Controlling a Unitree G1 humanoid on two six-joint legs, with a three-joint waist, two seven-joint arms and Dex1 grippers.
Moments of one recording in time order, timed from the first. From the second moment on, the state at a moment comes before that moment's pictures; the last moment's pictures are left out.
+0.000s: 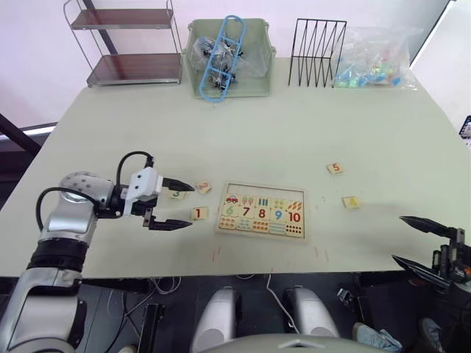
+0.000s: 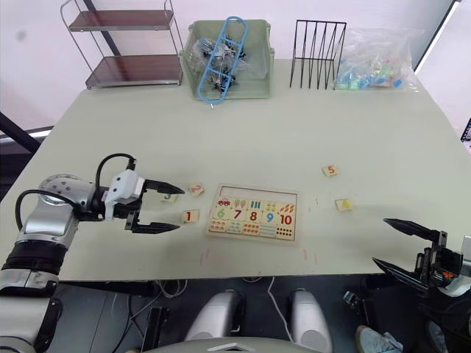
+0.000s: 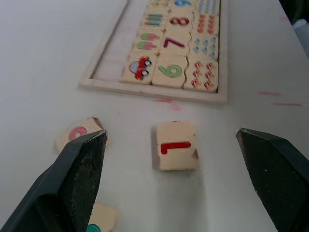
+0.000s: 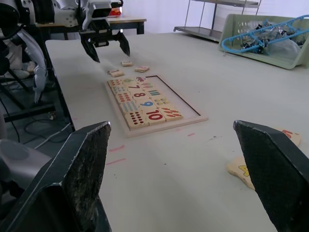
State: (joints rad) left arm -0.45 0.85 -0.07 0.44 -0.25 -0.19 -1.58; right arm 0.23 -0.62 -0.48 0.09 0.75 -0.20 1.58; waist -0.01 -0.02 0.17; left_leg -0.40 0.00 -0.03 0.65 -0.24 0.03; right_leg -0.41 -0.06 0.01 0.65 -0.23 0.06
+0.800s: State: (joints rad) left arm -0.47 0.83 -0.13 0.45 -0.15 -0.17 -1.54; right arm 0.20 -0.62 -0.47 0.02 0.73 -0.21 1.59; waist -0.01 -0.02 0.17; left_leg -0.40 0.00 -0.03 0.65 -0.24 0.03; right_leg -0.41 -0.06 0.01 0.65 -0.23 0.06
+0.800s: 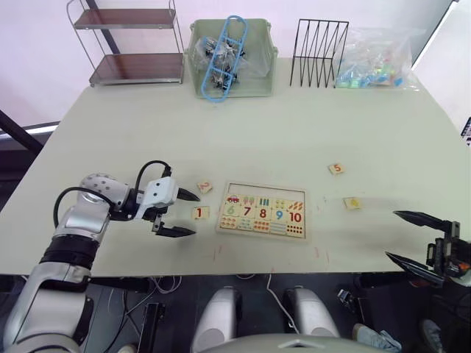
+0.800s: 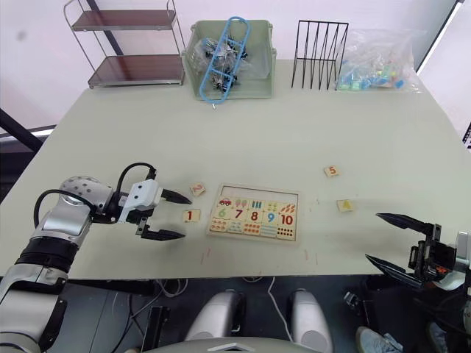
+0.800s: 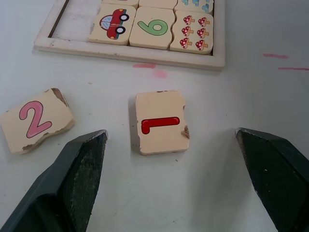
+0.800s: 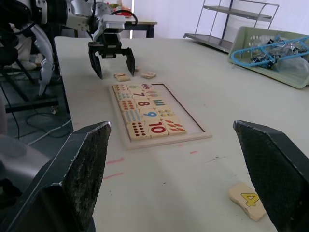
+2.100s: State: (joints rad) left arm -0.91 0.79 -0.35 0.48 -0.11 -0.03 -1.58; right arm 0.26 -0.55 -0.45 0.02 0.70 -0.31 1.49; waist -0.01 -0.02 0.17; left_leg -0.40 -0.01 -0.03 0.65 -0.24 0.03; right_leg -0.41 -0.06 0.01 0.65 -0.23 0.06
